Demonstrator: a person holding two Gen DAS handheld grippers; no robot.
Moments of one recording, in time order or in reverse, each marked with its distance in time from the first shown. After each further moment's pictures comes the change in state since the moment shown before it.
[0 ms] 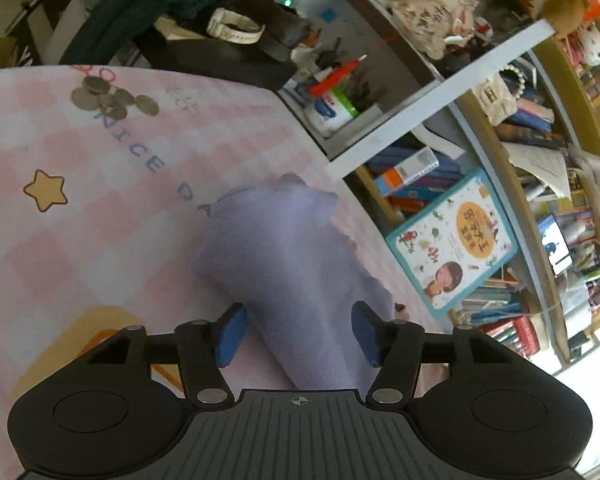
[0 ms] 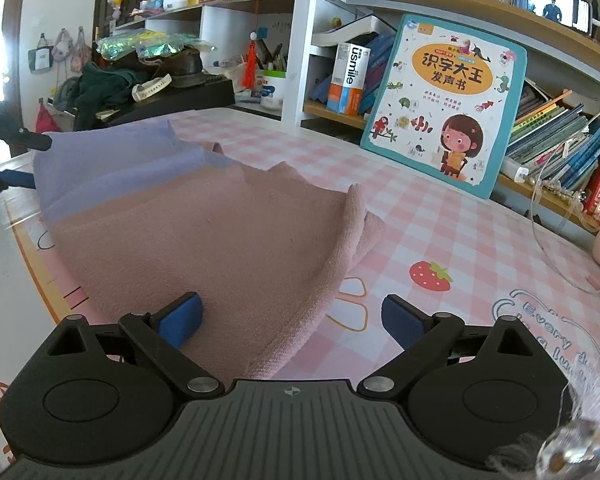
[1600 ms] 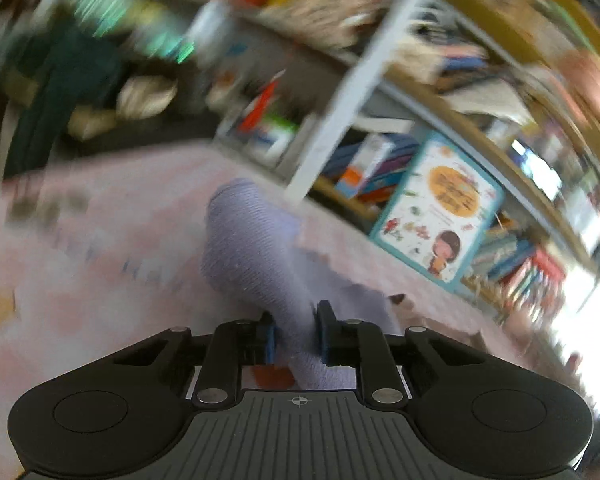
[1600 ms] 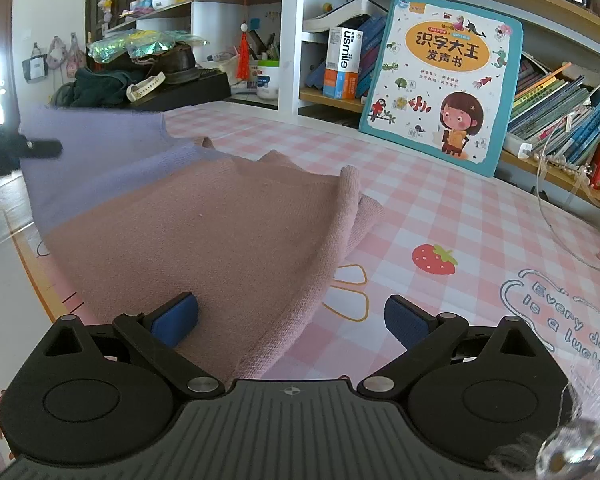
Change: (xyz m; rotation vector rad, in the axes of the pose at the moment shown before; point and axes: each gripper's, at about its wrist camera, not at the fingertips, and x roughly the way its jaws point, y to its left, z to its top) left arm 0.004 -0.042 -0.015 0.431 -0.108 -0.005; right arm 0.006 -0.009 -0.002 0.061 0.034 0.026
